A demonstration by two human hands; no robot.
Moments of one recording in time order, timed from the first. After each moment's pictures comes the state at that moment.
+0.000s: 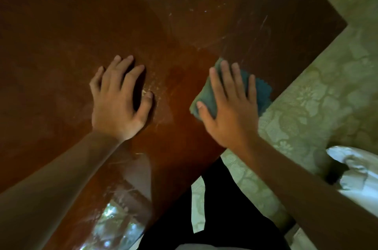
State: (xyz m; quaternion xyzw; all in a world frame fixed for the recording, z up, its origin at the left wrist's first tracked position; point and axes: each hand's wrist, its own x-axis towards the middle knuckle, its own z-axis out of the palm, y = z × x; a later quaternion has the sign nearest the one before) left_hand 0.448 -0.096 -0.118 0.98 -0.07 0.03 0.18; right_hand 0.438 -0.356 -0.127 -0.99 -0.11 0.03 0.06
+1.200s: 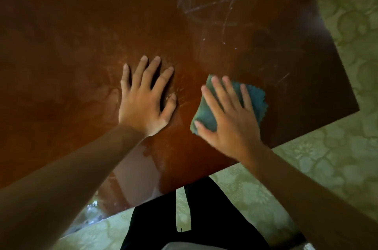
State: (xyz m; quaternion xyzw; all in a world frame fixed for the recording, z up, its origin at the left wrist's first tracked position) left_hand 0.451 -0.141 -0.127 0.99 0.06 0.03 0.10; right_hand 0.508 -0.375 -0.123 -0.92 -0.37 0.05 0.08
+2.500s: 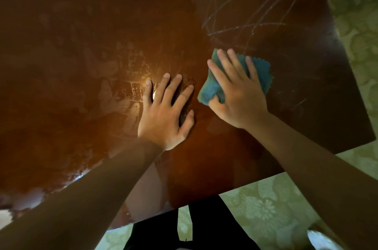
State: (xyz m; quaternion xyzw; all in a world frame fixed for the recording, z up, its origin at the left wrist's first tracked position) left_hand 0.456 -0.144 -0.118 0.99 0.06 0.00 0.10; right_hand 0.593 -0.317 -0.118 -0.91 -0.41 0.03 0.08
